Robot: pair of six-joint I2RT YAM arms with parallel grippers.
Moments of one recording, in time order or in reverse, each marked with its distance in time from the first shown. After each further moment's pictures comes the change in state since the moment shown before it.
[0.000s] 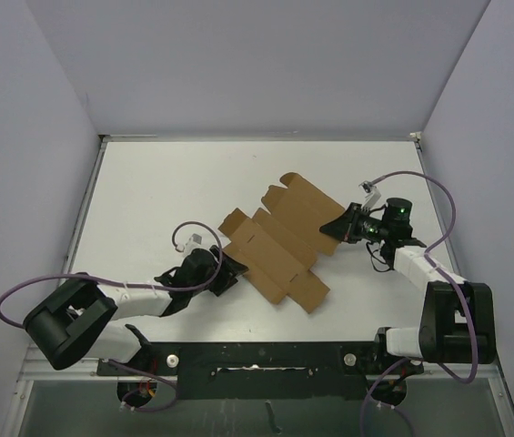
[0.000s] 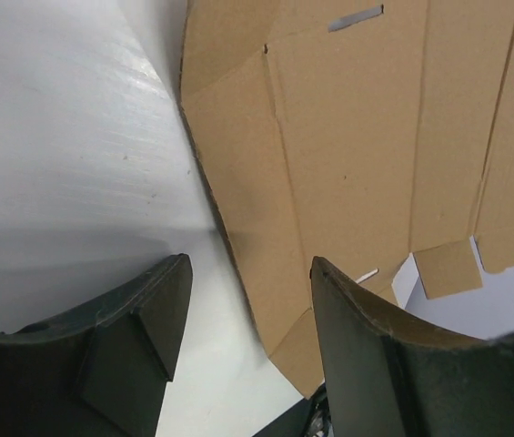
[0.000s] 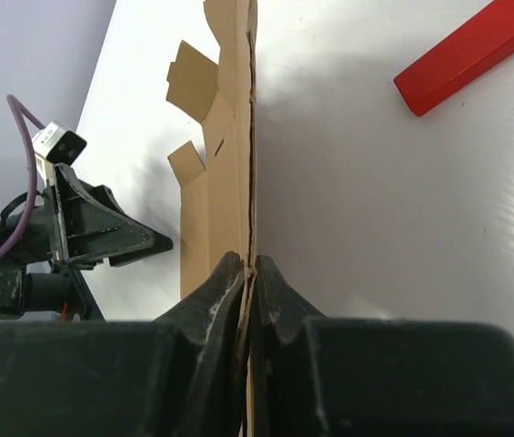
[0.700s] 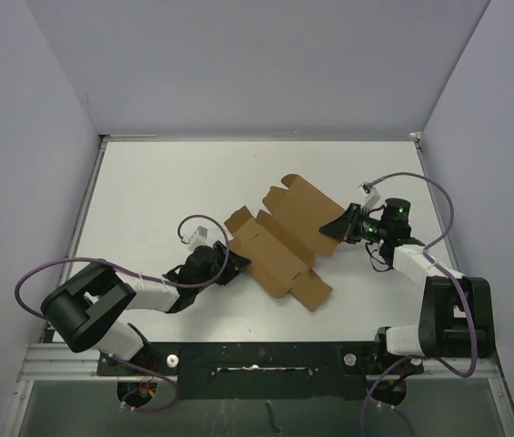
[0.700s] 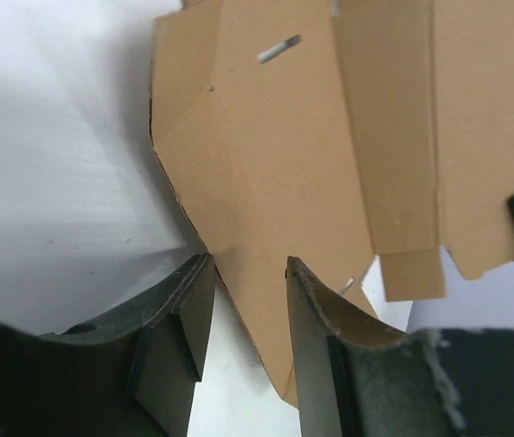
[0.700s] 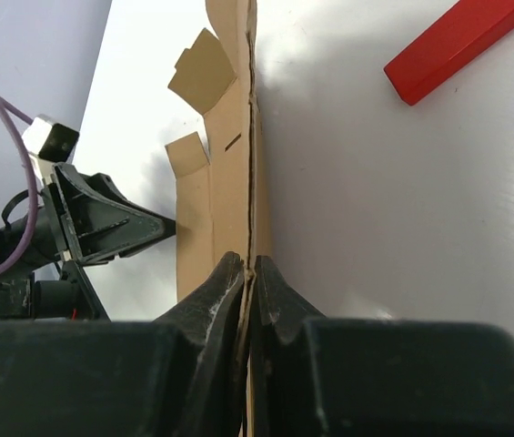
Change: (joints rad) left arm -0.008 0.127 0.023 0.194 -0.051 0.078; right arm 0.009 0.025 0.000 0.008 0.013 0.043
